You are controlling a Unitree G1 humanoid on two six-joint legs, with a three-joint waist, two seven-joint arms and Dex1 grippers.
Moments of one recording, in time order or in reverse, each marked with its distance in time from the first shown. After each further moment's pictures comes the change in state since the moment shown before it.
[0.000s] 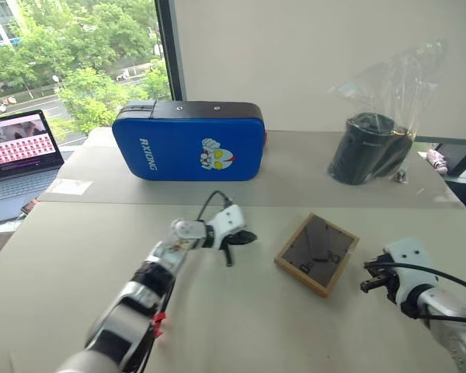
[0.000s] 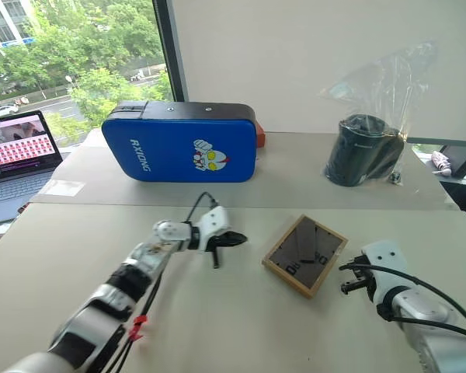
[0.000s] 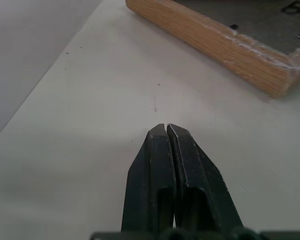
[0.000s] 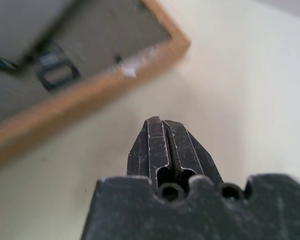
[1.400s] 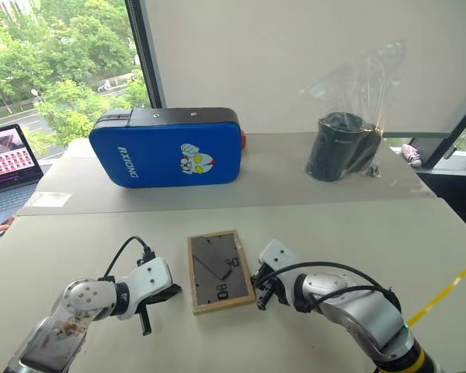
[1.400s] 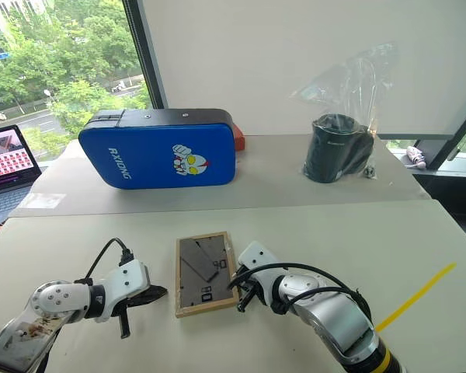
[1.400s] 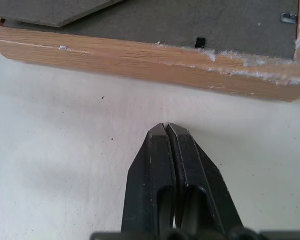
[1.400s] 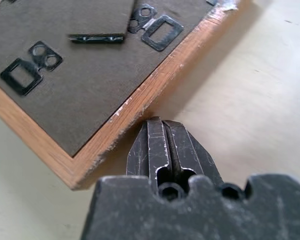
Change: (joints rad) left arm 0.898 0.656 0.339 -1.239 -0.081 0.582 0.002; right arm -0.408 0.165 0.606 -0.001 0.006 0.138 0.192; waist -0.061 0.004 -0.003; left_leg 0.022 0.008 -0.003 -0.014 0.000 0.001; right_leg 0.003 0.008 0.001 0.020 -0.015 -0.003
